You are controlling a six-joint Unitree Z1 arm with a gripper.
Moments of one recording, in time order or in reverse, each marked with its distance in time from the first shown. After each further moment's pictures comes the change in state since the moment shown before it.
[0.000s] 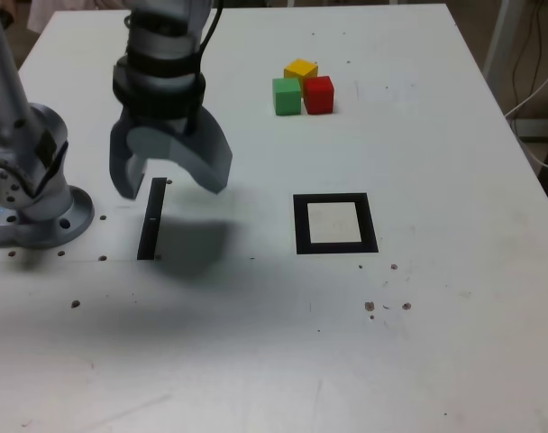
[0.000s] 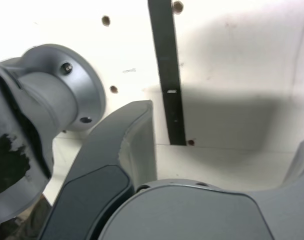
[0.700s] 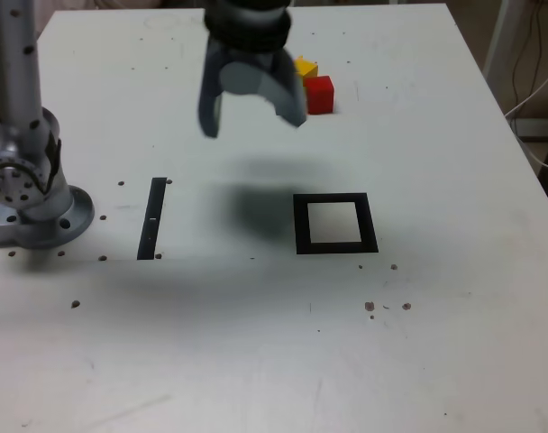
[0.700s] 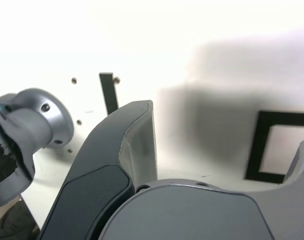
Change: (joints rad) arm 0.221 0.214 -0.441 0.191 0.115 0.130
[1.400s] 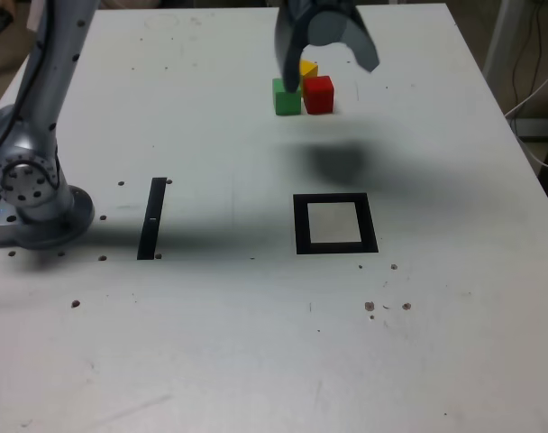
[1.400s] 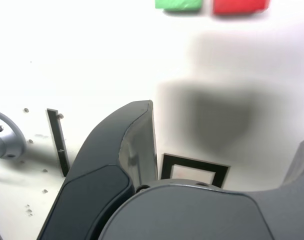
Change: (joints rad) arm 0.200 0.300 -0.530 0.182 0.004 0.061
